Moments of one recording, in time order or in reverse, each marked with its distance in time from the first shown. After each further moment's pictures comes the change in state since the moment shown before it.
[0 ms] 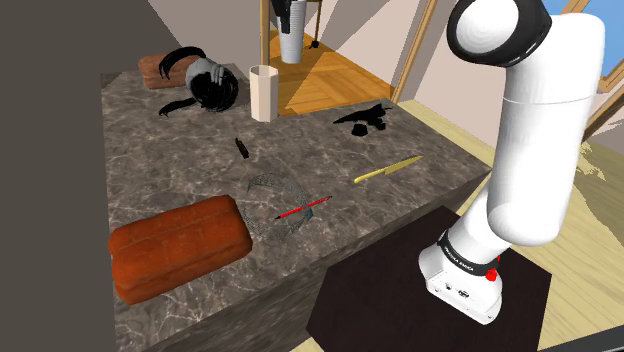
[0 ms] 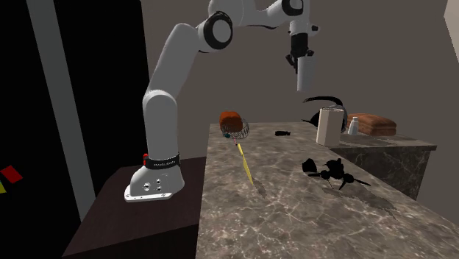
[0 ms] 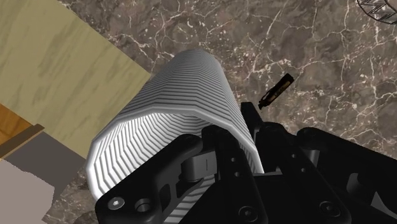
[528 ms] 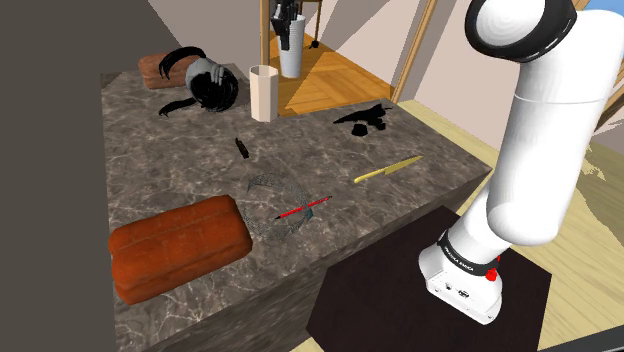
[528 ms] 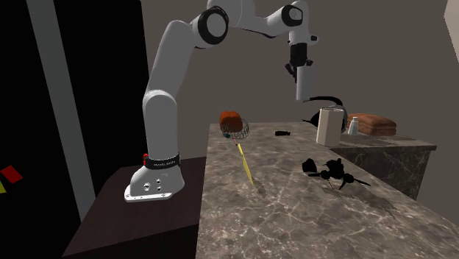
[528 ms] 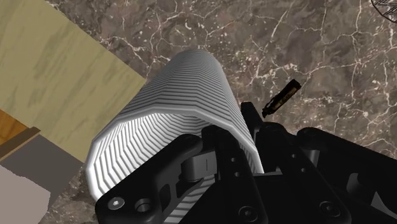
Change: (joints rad) arm -0.010 -0.075 0.001 -0.229 0.005 0.153 0.014
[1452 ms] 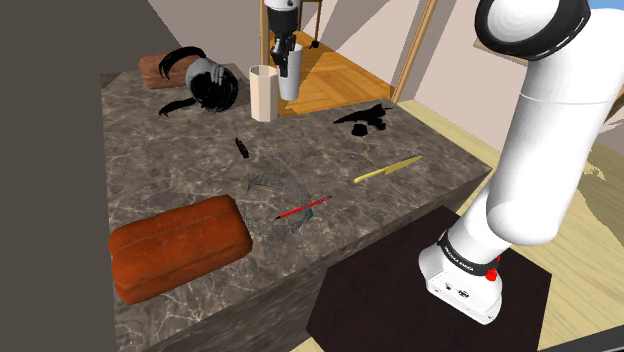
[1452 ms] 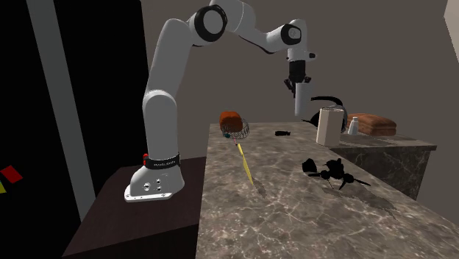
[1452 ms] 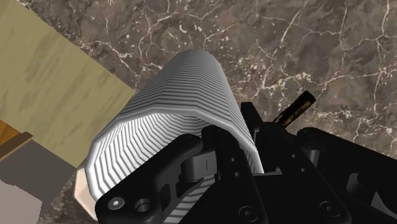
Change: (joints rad) arm -0.007 -0.039 0.000 -0.250 0.000 0.210 0.022
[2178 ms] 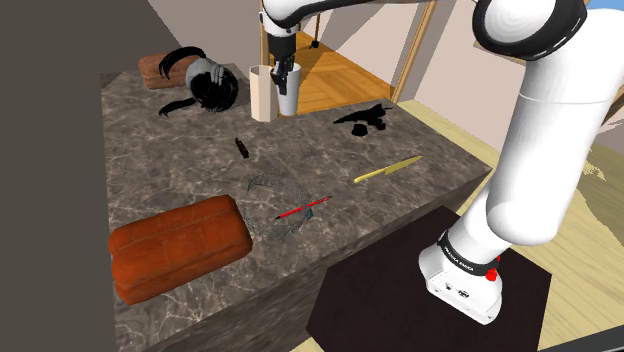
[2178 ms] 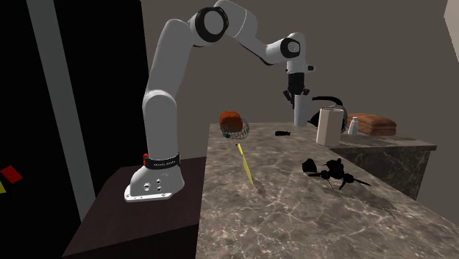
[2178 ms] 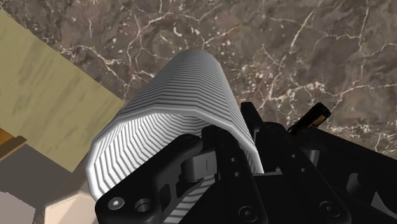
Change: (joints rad) arm -0.003 0.009 -0.001 -0.131 -0.005 0.139 0.016
